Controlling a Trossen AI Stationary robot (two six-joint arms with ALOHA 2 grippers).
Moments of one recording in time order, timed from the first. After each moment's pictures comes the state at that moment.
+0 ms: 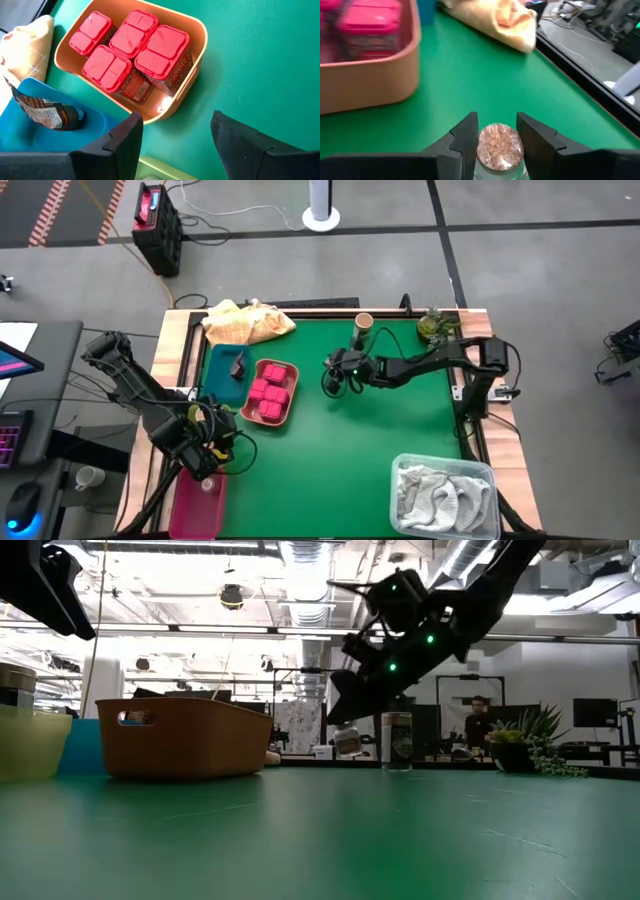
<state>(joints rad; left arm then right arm) -0.82 1.20 0.94 -1.15 -0.72 -1.05 -0.17 1.80 0.89 0.39 0.41 0.07</state>
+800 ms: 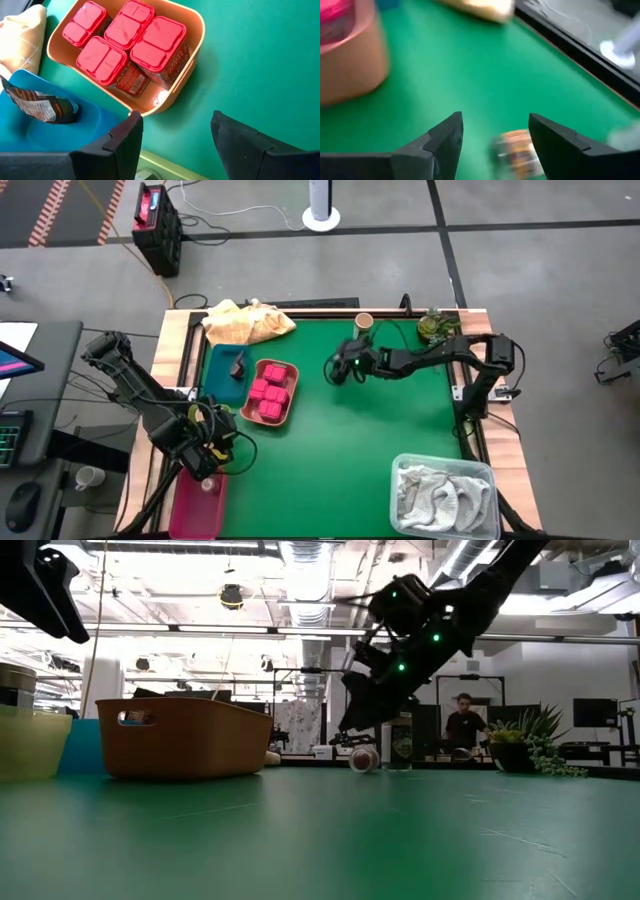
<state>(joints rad) -0.82 1.20 0.94 -1.15 -0.69 -1.07 -0.22 1.75 0.89 0.21 0.37 0.19</state>
